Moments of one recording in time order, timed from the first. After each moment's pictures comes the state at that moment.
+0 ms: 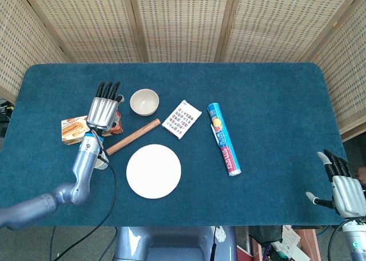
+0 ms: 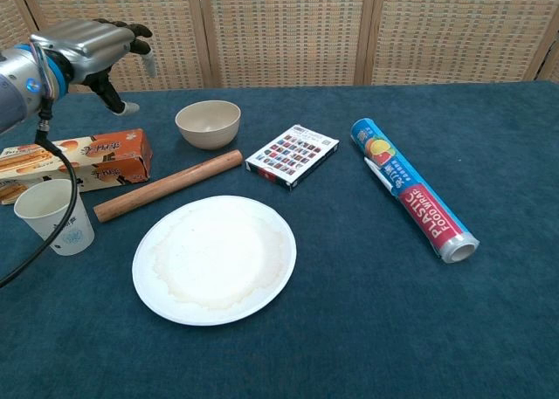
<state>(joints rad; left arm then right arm) -0.81 -1.63 -0.38 -1.21 0.99 0.98 0.71 0.08 -1.08 0.06 -1.64 -1.44 1.40 0.11</state>
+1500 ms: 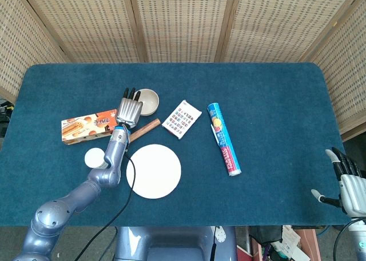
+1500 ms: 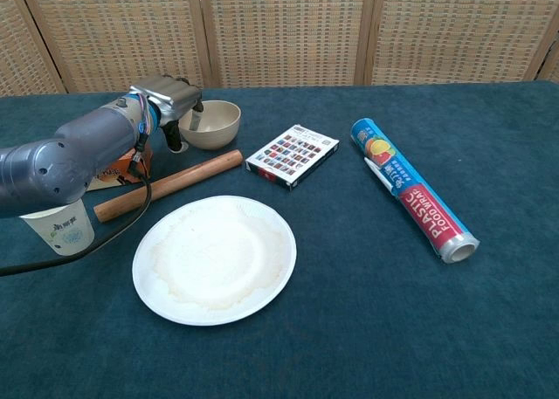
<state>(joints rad) -1.10 -2.01 -0.34 -0.49 0.92 0.71 0.62 0.07 -1.07 0.08 -1.62 -1.44 1.43 0.16</state>
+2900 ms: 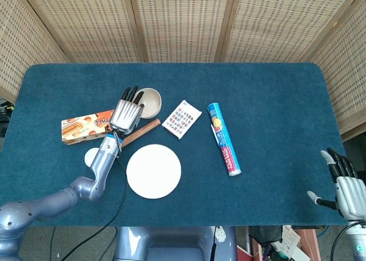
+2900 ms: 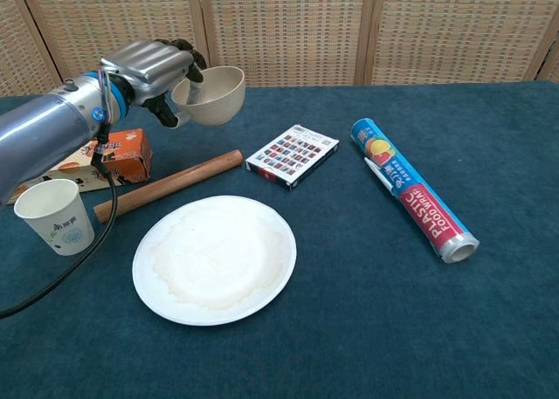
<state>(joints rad) -0.92 -1.74 -0.25 -1.04 1.14 1.01 0.53 0.06 -1.07 0.07 -1.65 -1.49 1.47 0.12</state>
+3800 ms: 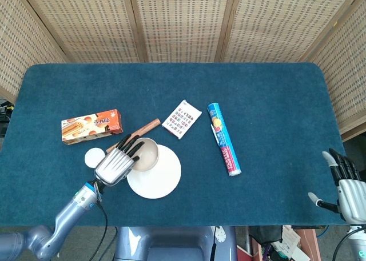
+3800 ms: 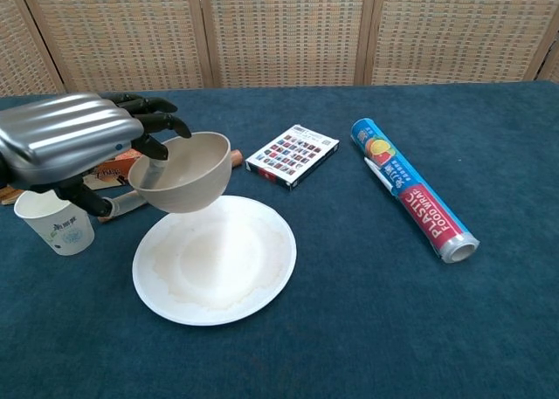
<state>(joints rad) -0.67 -1.42 0.02 -1.69 1.41 1.16 0.66 0.04 -1.05 0.06 -1.69 -1.53 1.53 0.12</state>
